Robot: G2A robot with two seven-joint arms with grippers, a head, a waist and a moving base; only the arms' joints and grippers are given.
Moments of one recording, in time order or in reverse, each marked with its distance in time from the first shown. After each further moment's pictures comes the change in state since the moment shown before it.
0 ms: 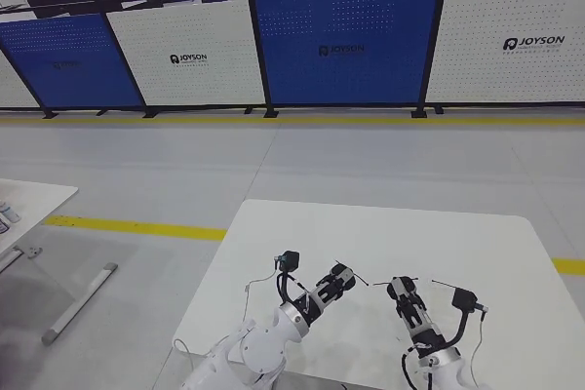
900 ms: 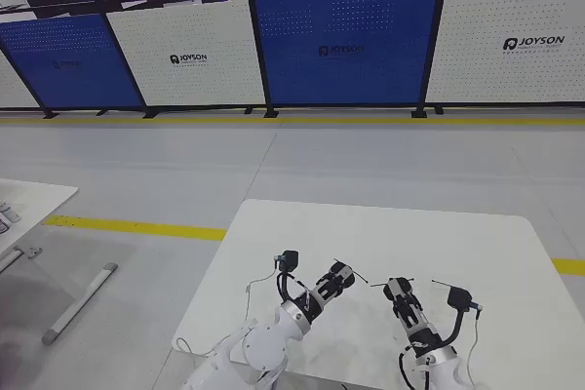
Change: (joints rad) left arm -0.013 -0.008 0.008 0.013 -0.036 0.026 0.022; right arm 0.011 -0.009 -0.008 0.016 0.014 0.013 0.025
